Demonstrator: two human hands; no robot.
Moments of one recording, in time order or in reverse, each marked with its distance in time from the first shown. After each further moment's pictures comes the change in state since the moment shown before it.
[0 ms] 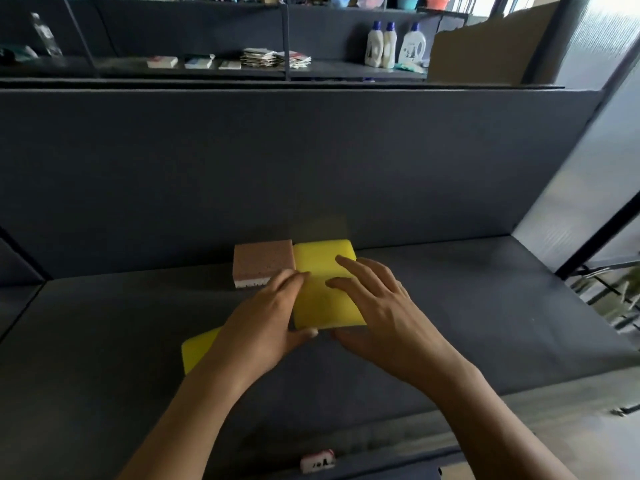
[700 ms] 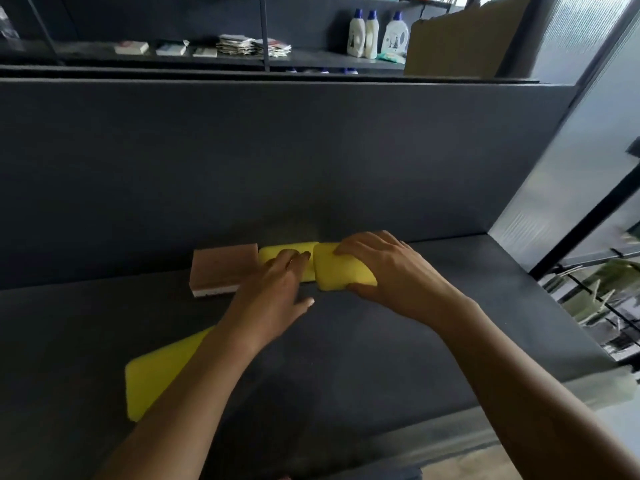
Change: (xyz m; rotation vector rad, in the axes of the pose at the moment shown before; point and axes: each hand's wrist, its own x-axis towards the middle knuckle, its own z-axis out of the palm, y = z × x) left_hand 0.075 0.018 0.033 0.174 -0.021 0.021; right_hand 0.031 0.094 -0.032 -0.082 -0.082 0.010
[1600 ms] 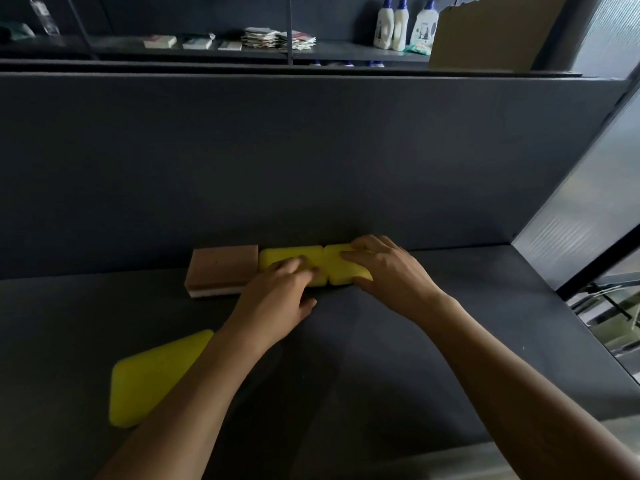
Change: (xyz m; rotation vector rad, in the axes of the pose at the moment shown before) left_hand 0.019 0.003 0.018 0.043 -0.037 -0.046; right_hand 0.029 0.041 0.033 -0.017 -0.113 0.073
